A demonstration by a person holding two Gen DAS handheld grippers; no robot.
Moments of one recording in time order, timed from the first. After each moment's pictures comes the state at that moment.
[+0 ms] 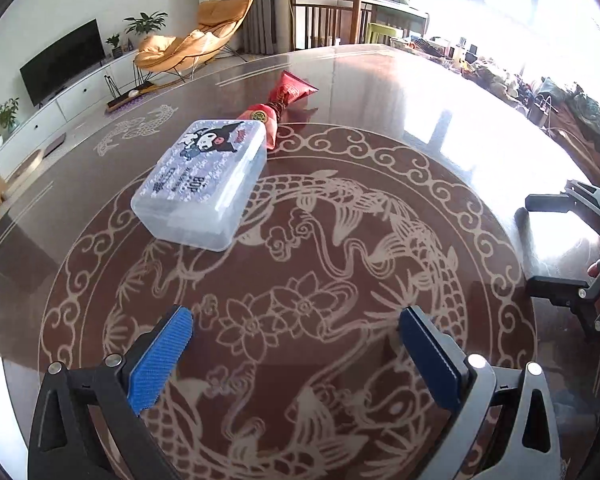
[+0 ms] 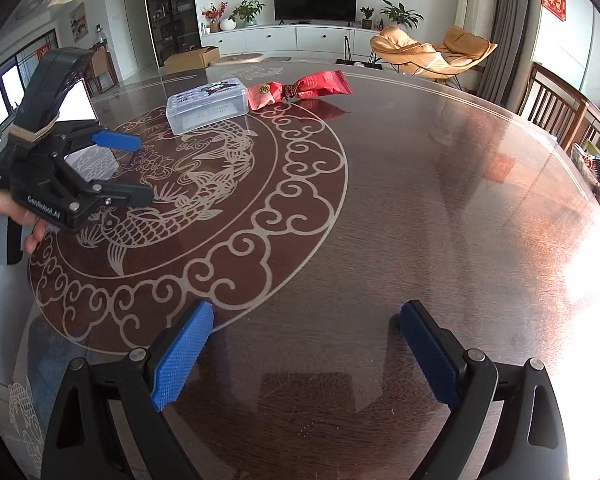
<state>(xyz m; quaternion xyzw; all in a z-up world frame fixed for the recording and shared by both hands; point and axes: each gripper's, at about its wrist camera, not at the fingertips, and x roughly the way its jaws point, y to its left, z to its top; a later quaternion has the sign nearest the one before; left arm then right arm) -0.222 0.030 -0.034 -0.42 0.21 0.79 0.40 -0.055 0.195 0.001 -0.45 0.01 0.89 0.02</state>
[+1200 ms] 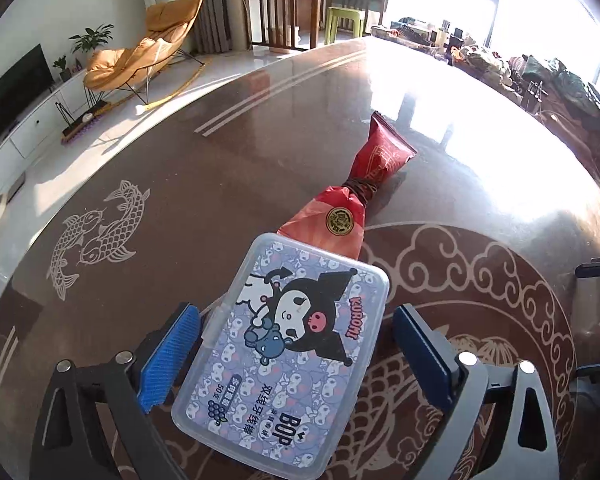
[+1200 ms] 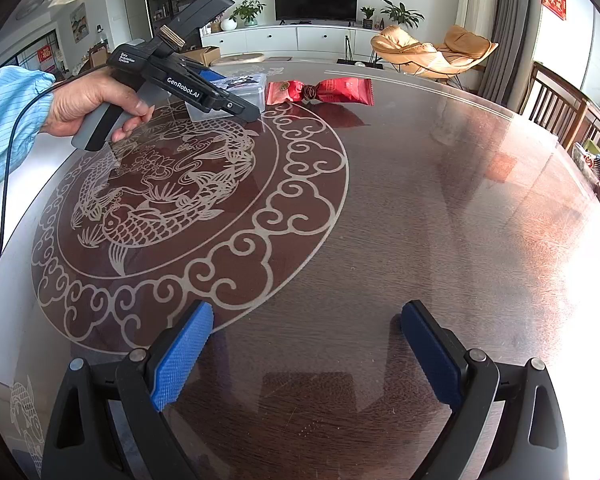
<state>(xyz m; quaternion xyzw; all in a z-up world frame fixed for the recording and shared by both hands) -0.348 0.109 -0.022 -0.42 0.25 0.75 0.45 -0.056 0.195 0.000 -0.45 0.01 0.89 0.02</state>
